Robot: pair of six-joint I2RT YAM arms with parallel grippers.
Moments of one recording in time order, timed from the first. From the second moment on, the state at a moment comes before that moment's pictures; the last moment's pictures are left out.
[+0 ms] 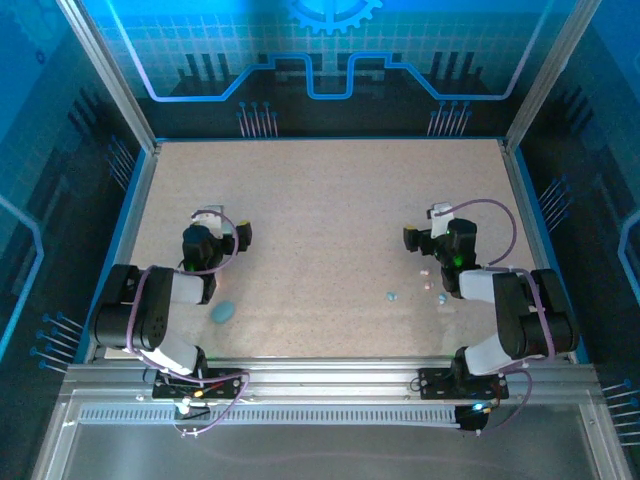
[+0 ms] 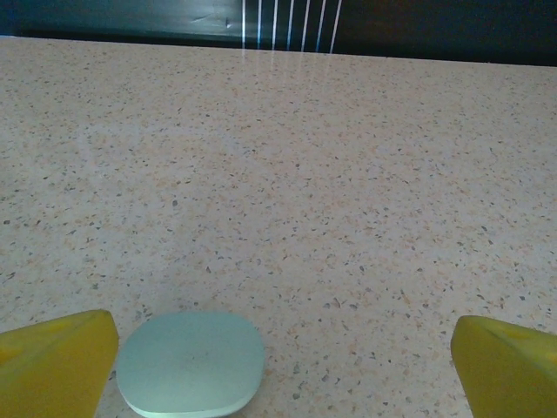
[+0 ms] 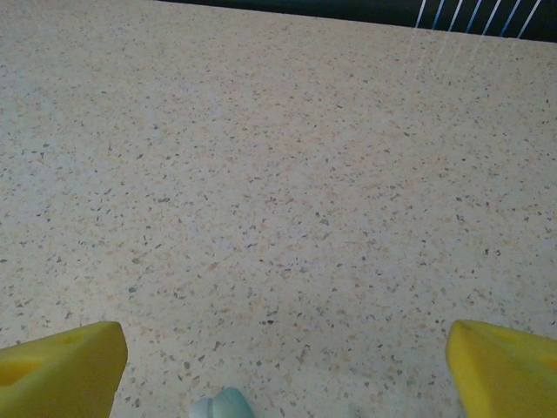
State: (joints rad) left arm 0.00 1.54 0.36 0.84 0.02 -0.09; right arm 0.06 1.48 0.44 0.59 -0.07 -0.08
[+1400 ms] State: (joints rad) left arm 0.04 1.87 1.29 -0.66 -0.13 -0.36; right arm 0.06 1.28 0.94 -0.52 -0.23 0.27
